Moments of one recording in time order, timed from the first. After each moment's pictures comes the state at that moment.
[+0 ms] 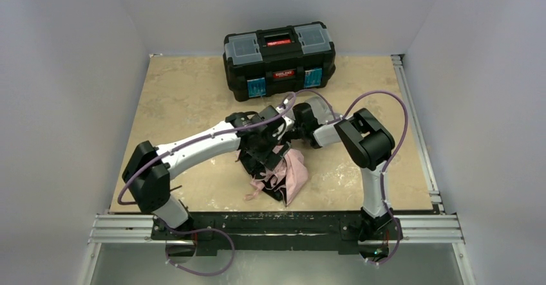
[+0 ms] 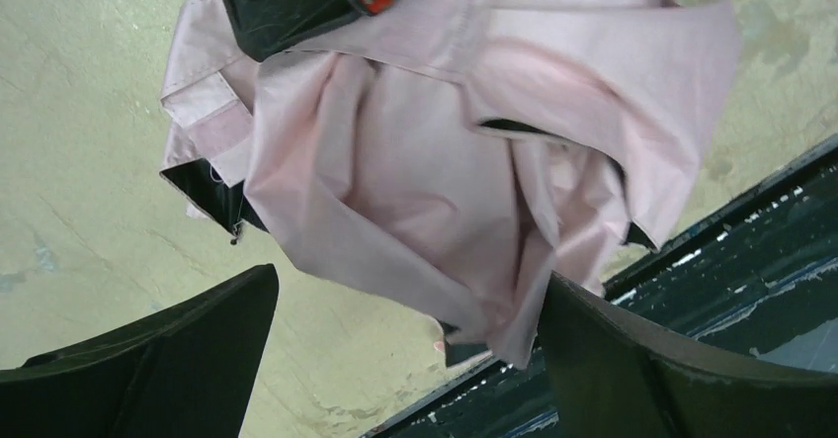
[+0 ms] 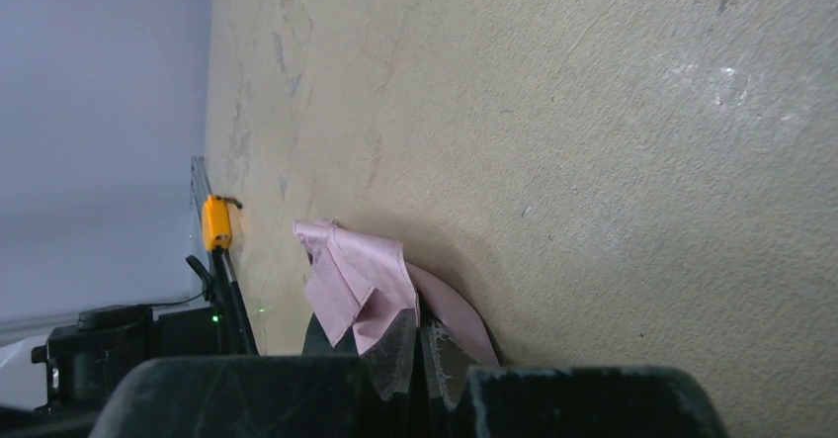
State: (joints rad) left arm -0.93 1.58 1.29 -0.88 -0.07 -0.20; right arm 0.57 2.07 0.98 0.48 -0.70 0.72
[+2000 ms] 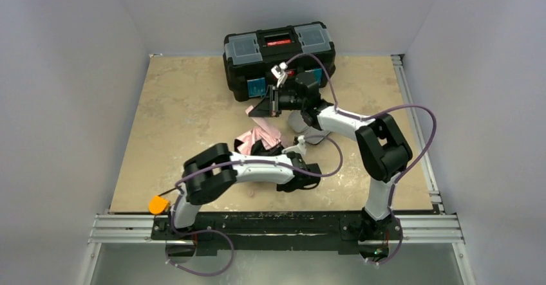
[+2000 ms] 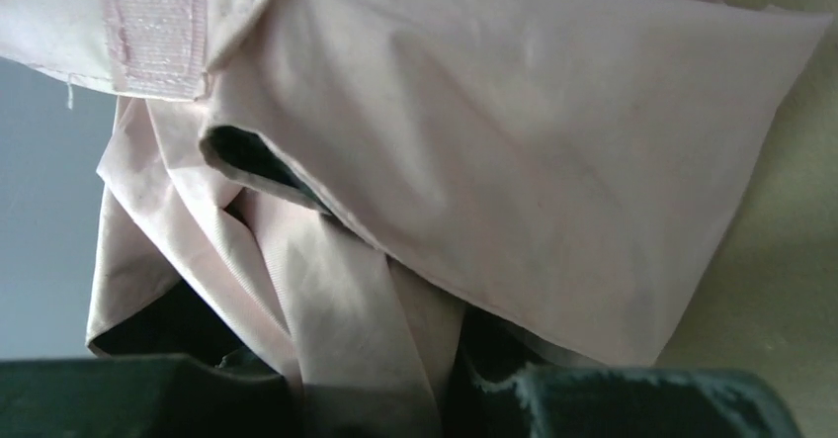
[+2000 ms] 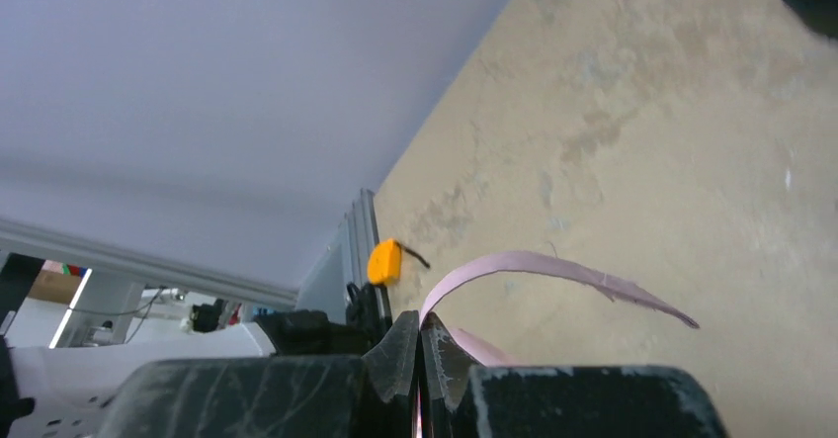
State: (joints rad) left arm -1.24 1.96 1.39 -1.15 -1.09 -0.62; right arm 0.57 1.87 1.26 0.47 -0.86 0.80
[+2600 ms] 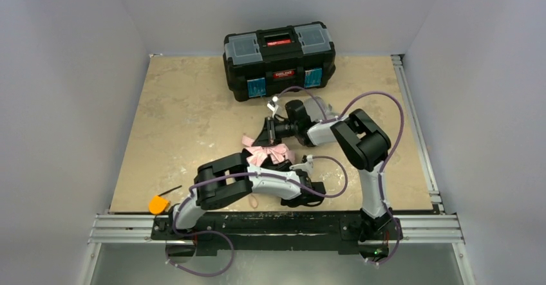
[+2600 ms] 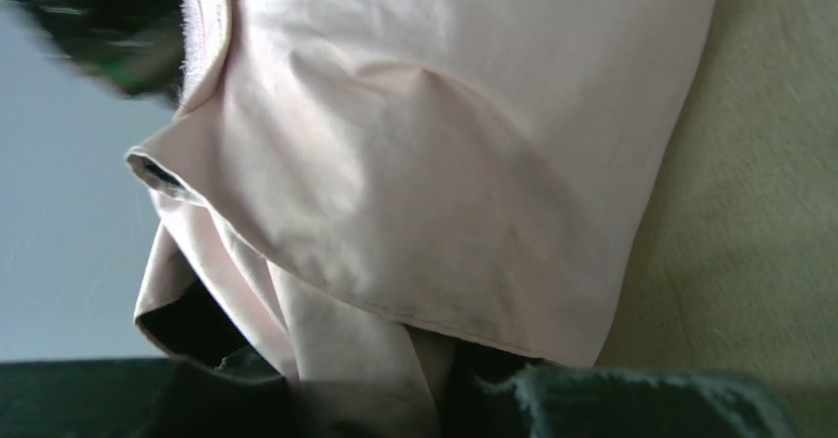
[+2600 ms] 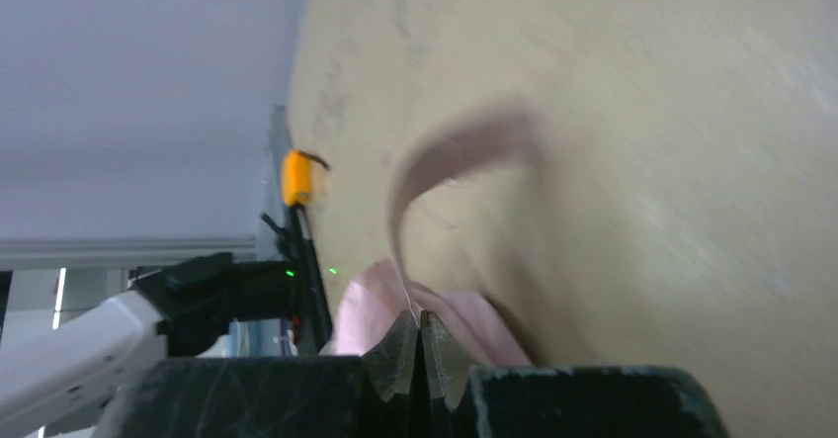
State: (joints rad) left arm -1.36 2.12 1.36 -1.06 -1.02 -0.61; right arm 0.62 2.05 1.09 0.51 -0.85 0.79
